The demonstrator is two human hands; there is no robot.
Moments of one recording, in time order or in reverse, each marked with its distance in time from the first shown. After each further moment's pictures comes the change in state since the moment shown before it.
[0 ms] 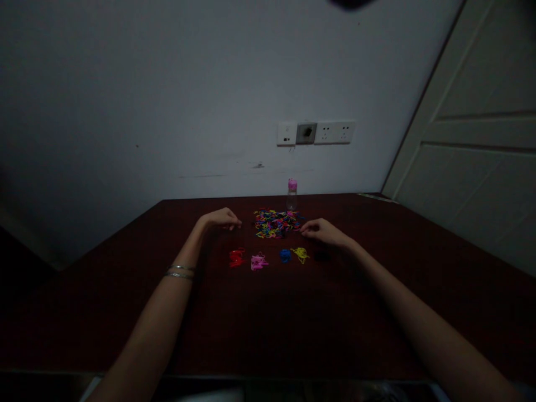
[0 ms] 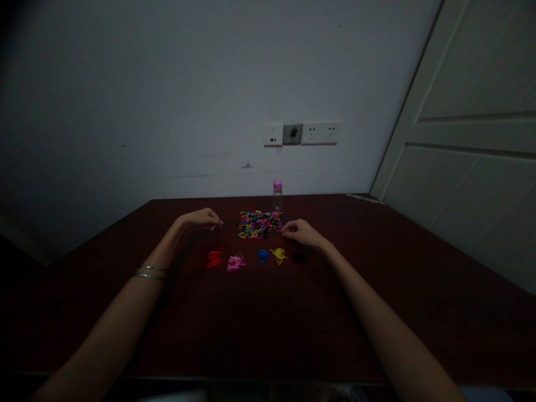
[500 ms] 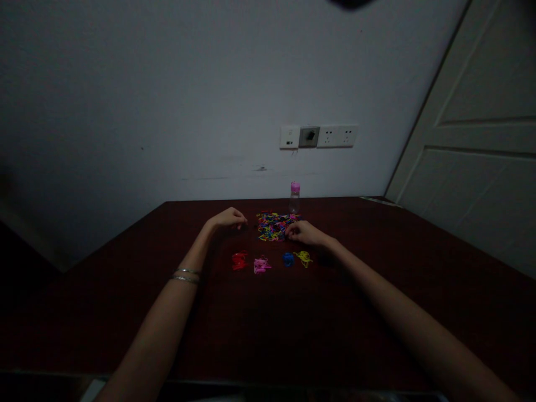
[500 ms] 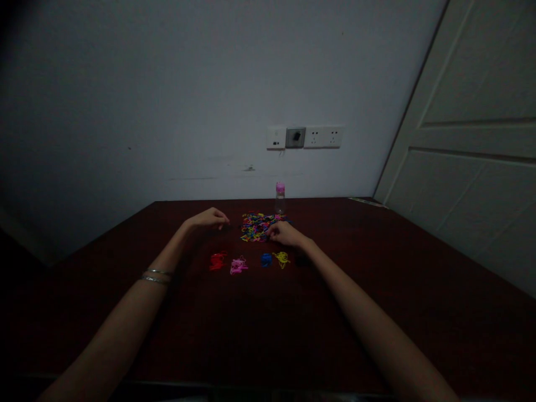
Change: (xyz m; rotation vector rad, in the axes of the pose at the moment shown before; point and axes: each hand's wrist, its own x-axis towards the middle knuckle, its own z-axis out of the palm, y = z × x) left_hand 0.006 0.007 0.007 0.199 -0.001 0.181; right_hand 0.042 -0.018 0.032 -0.113 -0.095 -0.132
